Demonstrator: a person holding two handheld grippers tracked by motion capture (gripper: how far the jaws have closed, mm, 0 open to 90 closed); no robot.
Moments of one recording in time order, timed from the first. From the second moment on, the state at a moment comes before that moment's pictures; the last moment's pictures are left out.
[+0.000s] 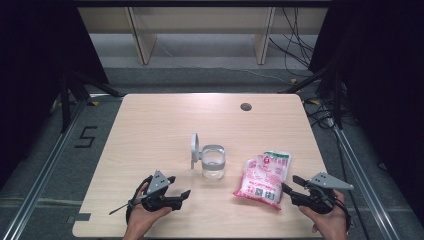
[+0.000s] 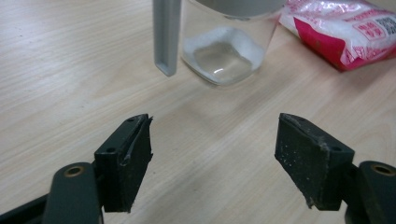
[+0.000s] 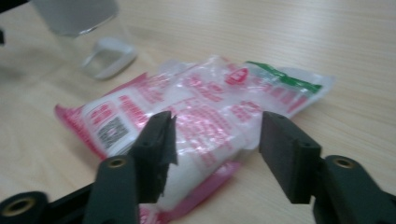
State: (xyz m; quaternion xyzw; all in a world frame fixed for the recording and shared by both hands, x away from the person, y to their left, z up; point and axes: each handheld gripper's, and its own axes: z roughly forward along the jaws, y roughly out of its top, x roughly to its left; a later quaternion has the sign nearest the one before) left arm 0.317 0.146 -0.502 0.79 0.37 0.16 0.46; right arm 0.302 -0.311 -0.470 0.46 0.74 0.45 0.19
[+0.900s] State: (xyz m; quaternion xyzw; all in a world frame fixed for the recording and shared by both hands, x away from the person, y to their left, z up) left arm 0.307 0.069 -0.506 0.80 0.31 0.11 0.51; right arm 0.371 -0.326 -0.504 0.53 0.72 0.45 0.08
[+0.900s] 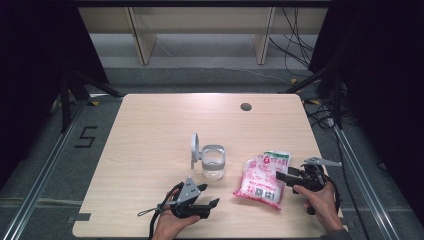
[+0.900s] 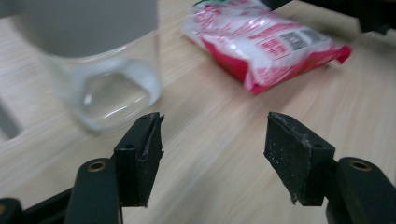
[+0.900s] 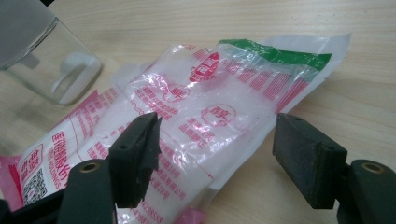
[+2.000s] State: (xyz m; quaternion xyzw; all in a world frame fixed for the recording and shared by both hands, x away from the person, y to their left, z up) left arm 0.313 0.043 -0.499 0.81 0.30 0.12 0.49; right arm 0.408 -0.302 -0.511 0.54 0.71 0.45 0.05
